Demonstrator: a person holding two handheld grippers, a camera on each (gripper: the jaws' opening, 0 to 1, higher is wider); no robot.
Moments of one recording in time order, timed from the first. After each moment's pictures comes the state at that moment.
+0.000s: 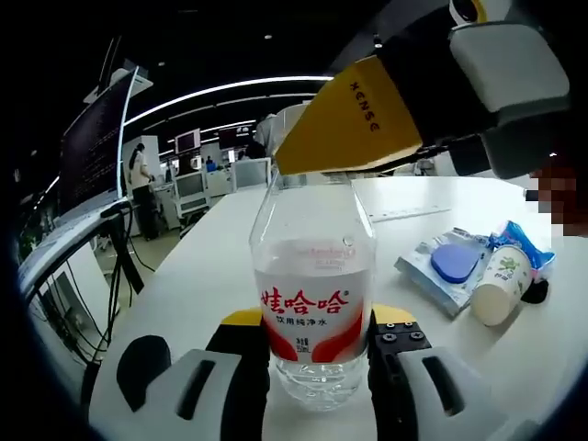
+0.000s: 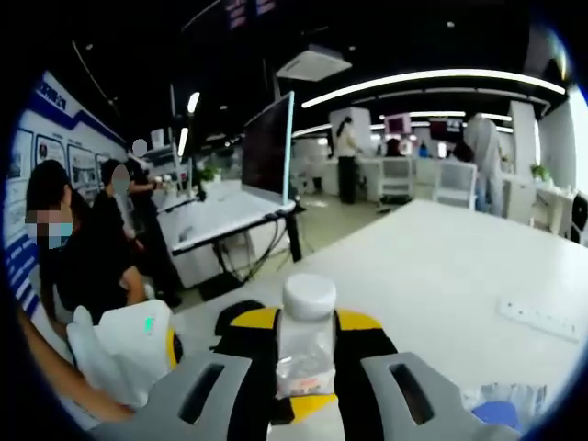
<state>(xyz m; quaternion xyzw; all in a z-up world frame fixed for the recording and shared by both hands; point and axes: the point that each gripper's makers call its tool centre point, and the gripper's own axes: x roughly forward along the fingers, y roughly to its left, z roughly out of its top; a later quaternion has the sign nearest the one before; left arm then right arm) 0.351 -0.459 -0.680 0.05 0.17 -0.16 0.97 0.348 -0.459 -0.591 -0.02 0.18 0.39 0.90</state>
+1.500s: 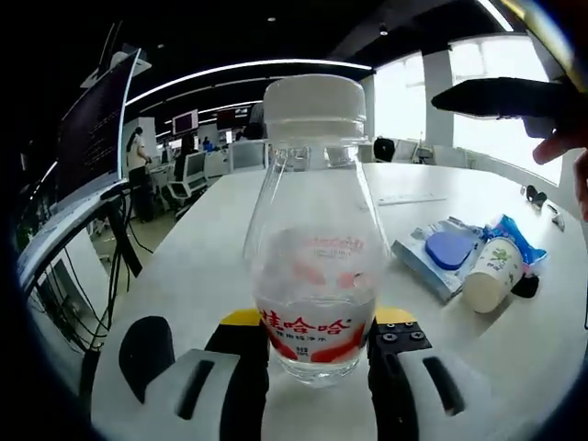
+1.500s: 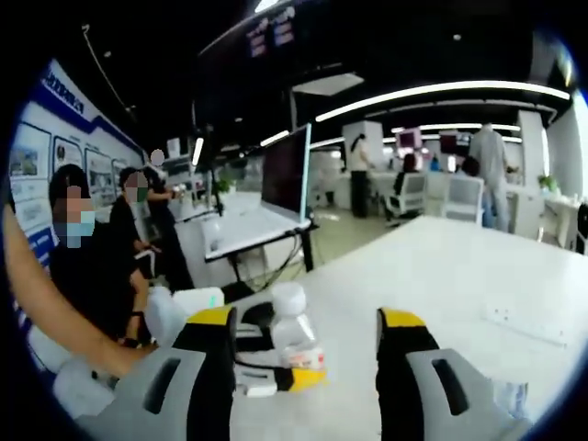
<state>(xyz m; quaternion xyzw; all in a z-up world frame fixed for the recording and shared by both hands) 0.337 -0.451 -0.687 0.04 0.21 -0.17 0.96 0.298 -0.512 -0.547 0.00 0.14 0.41 0.90</state>
